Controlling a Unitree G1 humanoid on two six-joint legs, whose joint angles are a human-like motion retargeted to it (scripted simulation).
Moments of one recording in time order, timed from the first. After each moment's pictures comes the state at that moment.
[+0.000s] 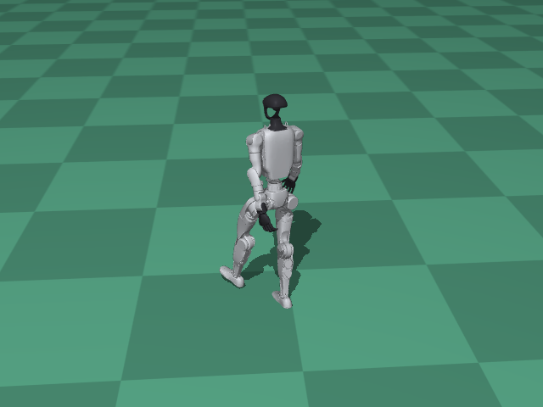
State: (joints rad) left arm 0.31 0.11 0.49 1.67 0.33 -0.08 -0.24; right arm -0.21 -0.23 -0.26 1.26 -0.67 -0.16 0.07; waist -0.11 -0.02 -0.01; left_leg -0.47 -0.02 0.18 0.07 0.04 0.04; right_leg 0.08 0.06 -0.25 0.03 -0.14 -0.16
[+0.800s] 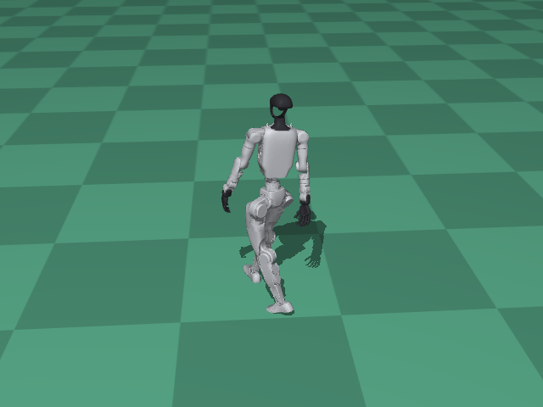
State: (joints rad) left arm -0.12 0.24 0.32 1.45 0.25 -0.17 -0.25; right arm 0.13 -0.15 -0.36 1.68 -0.87 -0.03 0.09; waist -0.41 0.07 -0.03; left_leg 0.17 -0.06 0.21 0.18 -0.03 -0.03; right_leg -0.37 -0.03 -0.36 0.04 0.19 -0.14
